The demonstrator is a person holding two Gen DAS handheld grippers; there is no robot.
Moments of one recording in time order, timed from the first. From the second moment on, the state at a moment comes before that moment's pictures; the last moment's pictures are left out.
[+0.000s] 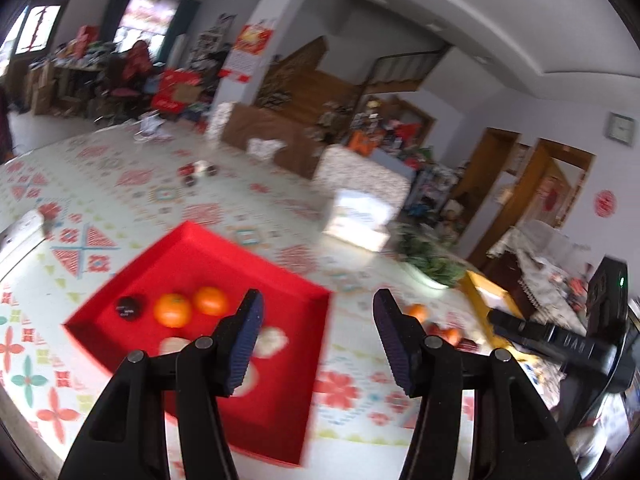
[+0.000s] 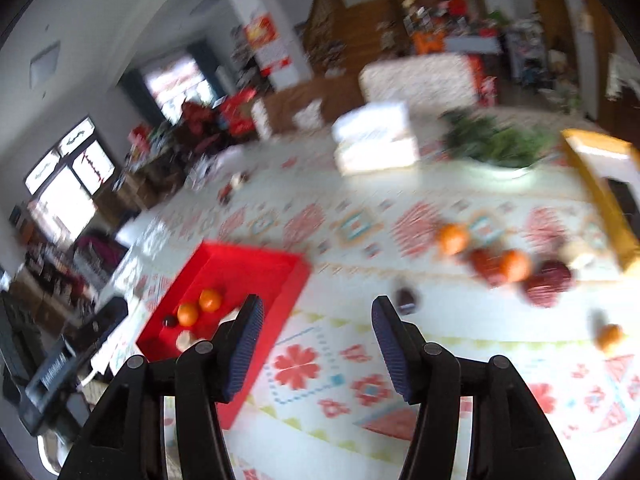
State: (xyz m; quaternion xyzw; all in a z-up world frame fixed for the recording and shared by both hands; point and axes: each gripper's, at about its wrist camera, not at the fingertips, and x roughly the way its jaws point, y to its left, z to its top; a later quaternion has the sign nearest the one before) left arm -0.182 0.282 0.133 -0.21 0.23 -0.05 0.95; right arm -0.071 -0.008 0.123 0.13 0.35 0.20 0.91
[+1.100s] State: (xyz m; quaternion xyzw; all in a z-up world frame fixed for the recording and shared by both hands) left arm -0.283 0.310 0.433 -0.01 -0.06 -0.24 0.97; right arm -0.334 -0.159 0.546 0.11 0.01 -0.25 0.96
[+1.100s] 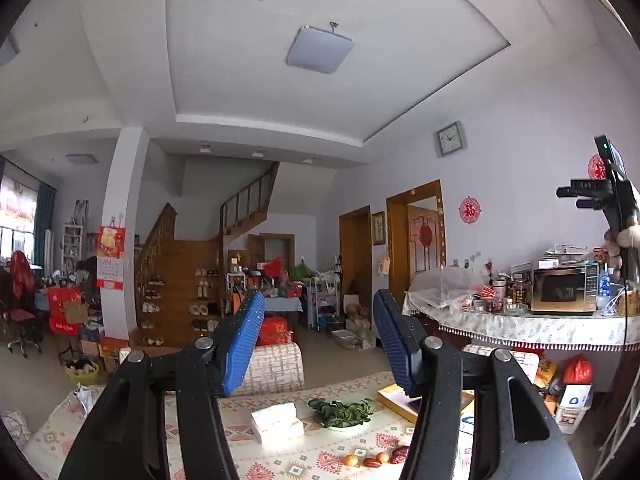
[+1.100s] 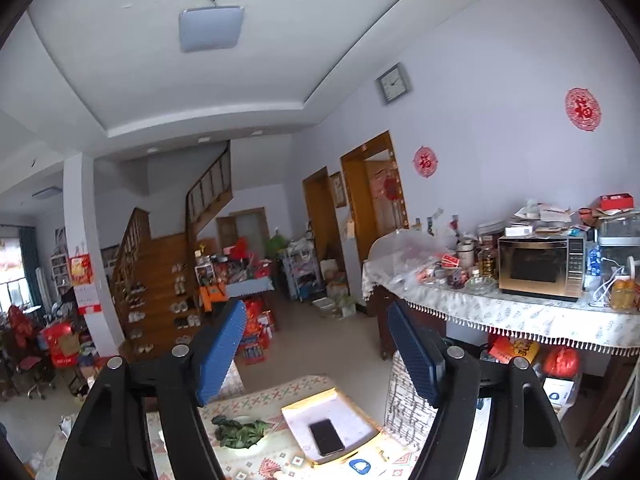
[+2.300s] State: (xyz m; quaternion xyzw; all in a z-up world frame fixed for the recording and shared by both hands) left arm -0.038 0.035 0.081 -0.03 0.38 -0.28 0.88; right arm -0.050 -0.211 0.034 0.07 0.43 -0.01 0.90
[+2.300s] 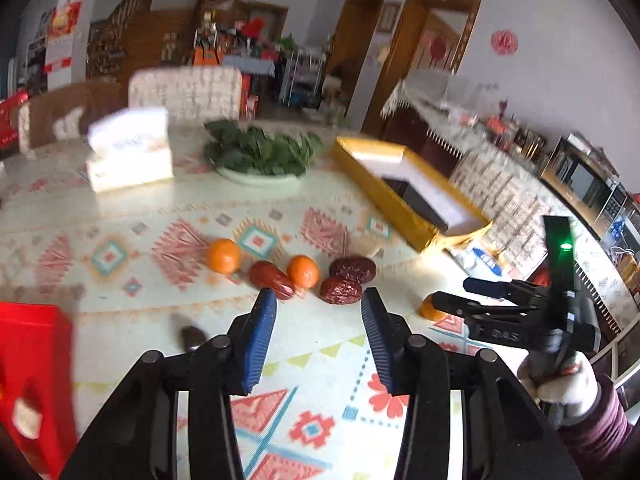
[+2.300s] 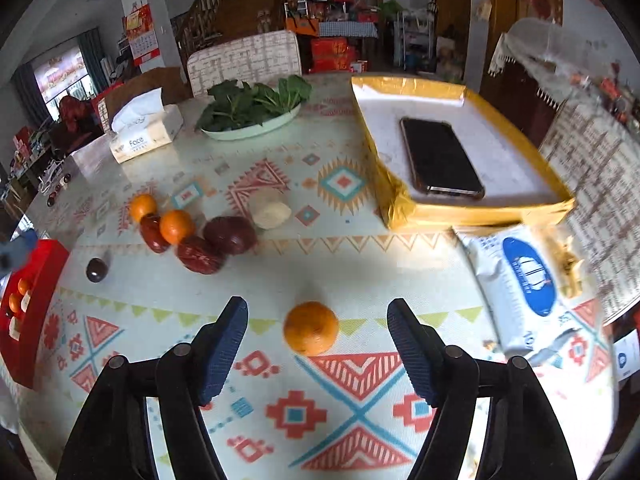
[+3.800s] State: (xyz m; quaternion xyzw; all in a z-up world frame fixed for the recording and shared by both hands) left arm 0.050 0.011 0.014 0.03 0.44 -0.18 0.88; right arm -0.046 -0.202 0.004 0.10 0.44 0.05 0.89
